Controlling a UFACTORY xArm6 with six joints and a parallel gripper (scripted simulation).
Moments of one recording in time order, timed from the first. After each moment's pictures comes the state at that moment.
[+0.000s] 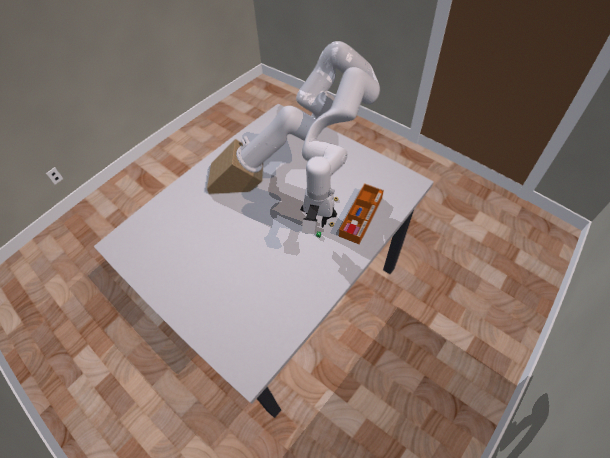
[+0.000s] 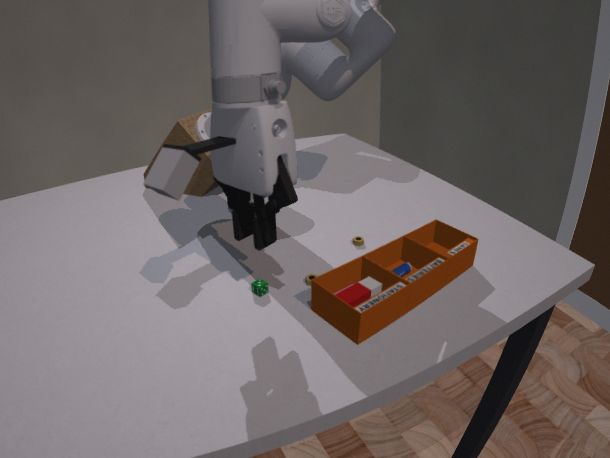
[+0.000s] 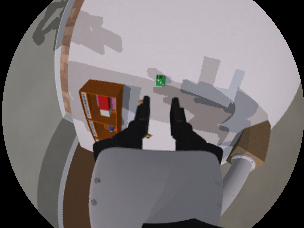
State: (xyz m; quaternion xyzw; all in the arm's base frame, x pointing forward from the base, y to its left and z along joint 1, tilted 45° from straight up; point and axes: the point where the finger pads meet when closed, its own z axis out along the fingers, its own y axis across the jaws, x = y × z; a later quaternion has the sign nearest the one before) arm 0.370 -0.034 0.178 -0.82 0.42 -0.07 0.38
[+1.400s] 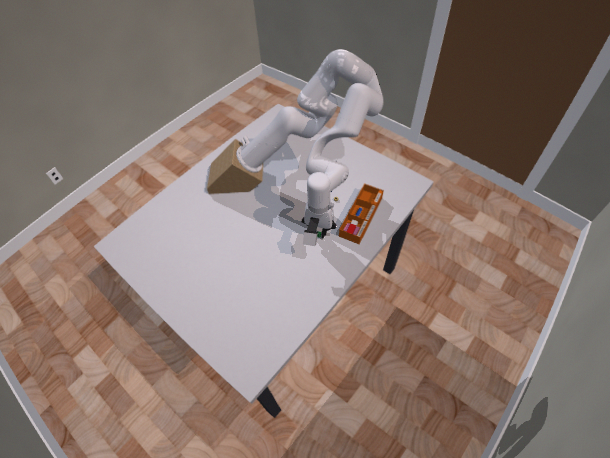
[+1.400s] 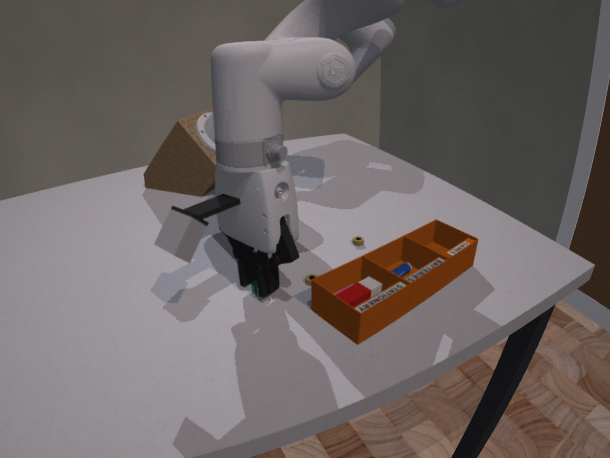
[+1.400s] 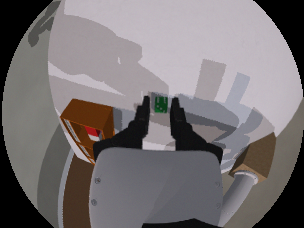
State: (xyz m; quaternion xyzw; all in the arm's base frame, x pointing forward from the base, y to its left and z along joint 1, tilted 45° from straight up) arm 0.400 0.004 0.130 -0.82 0.42 -0.07 0.38
